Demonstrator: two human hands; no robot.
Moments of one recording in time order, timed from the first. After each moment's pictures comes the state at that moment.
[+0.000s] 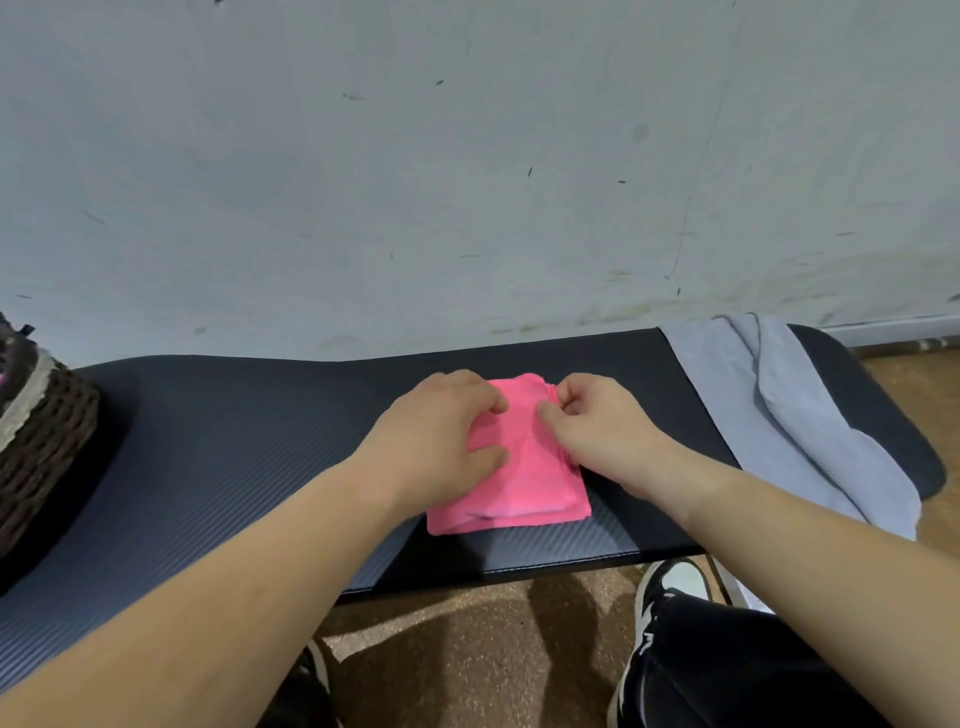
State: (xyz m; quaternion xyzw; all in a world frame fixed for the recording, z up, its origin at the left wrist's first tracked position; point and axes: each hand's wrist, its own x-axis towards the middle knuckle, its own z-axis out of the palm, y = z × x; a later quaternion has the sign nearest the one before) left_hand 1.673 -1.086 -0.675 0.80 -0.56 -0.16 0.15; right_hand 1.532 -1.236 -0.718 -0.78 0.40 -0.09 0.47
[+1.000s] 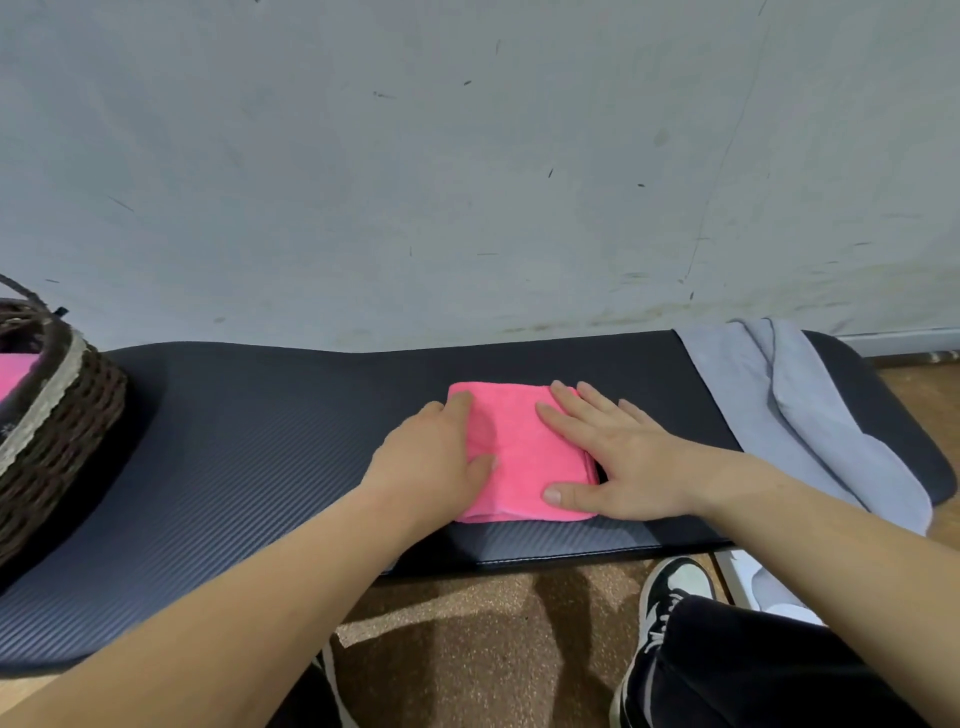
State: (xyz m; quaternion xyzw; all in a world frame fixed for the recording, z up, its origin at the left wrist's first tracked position) left_hand 1.666 -1.060 -0.697 0.87 -0.45 -0.17 0.08; right_hand 1.500 -1.237 -0.706 -0.95 0.16 0.19 0.20
